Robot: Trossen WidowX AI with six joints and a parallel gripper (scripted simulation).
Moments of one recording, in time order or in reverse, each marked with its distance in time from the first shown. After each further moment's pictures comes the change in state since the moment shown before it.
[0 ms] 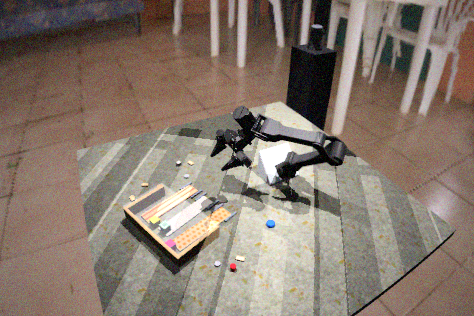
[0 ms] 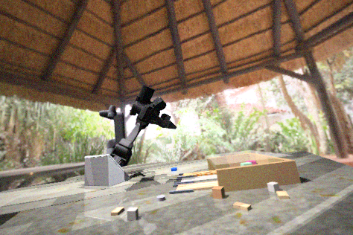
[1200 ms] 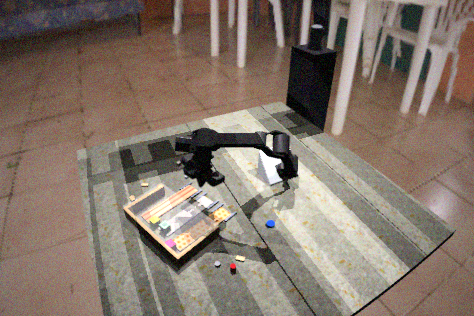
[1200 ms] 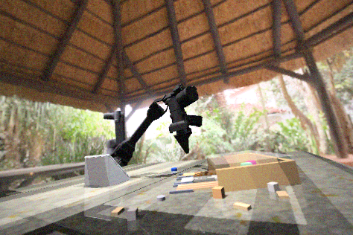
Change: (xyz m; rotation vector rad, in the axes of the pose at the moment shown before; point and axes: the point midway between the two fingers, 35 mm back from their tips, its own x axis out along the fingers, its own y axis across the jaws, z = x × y) arm 0.120 -0.011 -0.026 -0.205 0.798 0.179
